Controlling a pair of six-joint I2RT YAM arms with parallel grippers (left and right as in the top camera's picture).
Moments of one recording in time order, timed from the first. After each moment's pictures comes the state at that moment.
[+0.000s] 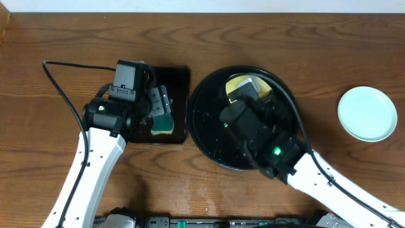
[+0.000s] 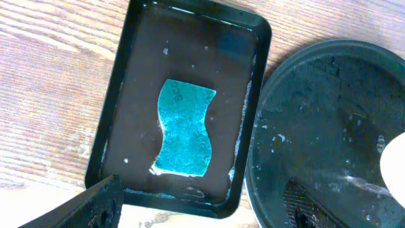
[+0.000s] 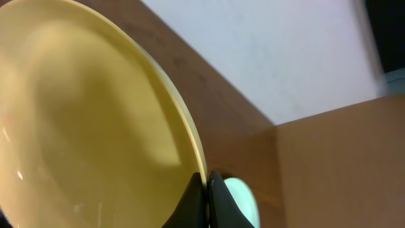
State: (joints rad) left arm -0.23 1.30 1.20 -0.93 -0.03 -0.43; right arm 0.87 1.32 1.04 -0.57 1.04 -0.15
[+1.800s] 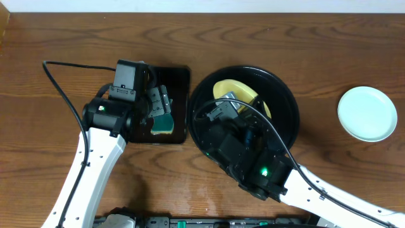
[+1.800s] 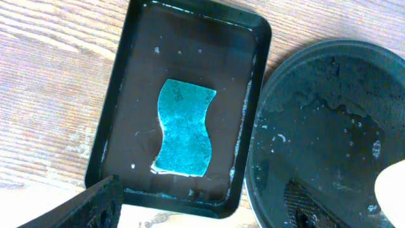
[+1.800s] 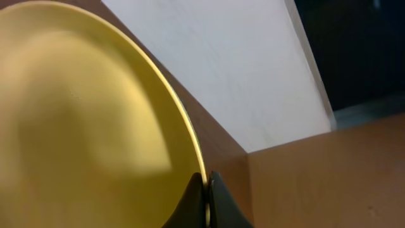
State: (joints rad) left arm -0.23 1.30 1.20 -0.93 -0.03 -0.43; right arm 1.04 1.32 1.04 -0.53 1.22 -0.19
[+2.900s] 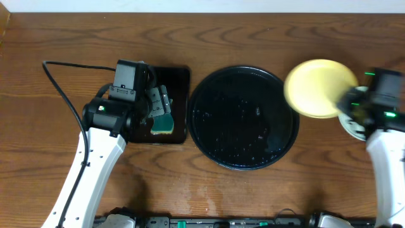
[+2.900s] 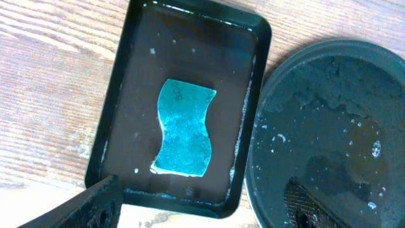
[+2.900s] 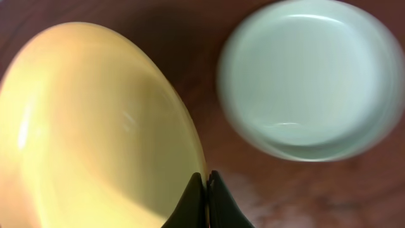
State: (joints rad) left arm -0.23 1.30 1.20 -0.94 -0.03 -0.43; right arm -0.29 1.32 1.04 -0.68 0.08 0.45
